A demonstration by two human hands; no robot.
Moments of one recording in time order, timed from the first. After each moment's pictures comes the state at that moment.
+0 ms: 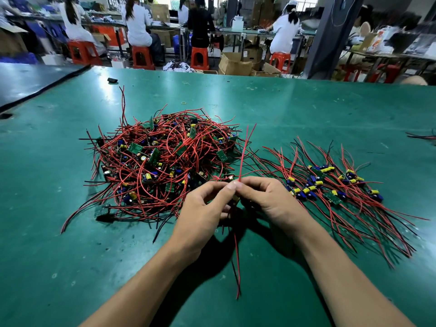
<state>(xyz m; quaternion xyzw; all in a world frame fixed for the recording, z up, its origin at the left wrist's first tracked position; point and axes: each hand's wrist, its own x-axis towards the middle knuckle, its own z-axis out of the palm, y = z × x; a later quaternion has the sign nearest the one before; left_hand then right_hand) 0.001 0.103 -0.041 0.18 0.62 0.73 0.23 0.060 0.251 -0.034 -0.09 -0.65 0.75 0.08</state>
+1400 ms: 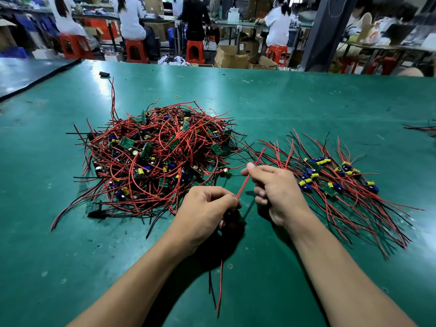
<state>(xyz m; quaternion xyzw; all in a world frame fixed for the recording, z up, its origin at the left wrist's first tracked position) 0.004 0.105 -0.035 0.23 0.69 0.64 0.25 0.050 0.265 -0.040 -0.25 -0.60 0.73 0.20</state>
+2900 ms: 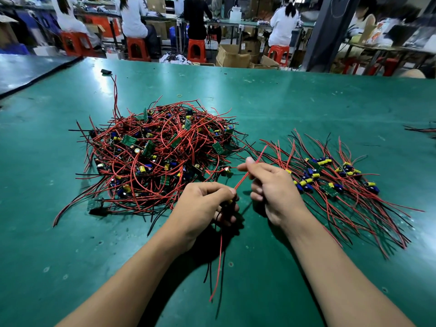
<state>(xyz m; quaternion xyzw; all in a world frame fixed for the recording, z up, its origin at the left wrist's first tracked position) 0.000 0.103 -0.032 0.19 0.64 0.69 0.30 0.045 0.258 -0.040 -0.22 -0.59 0.75 0.21</state>
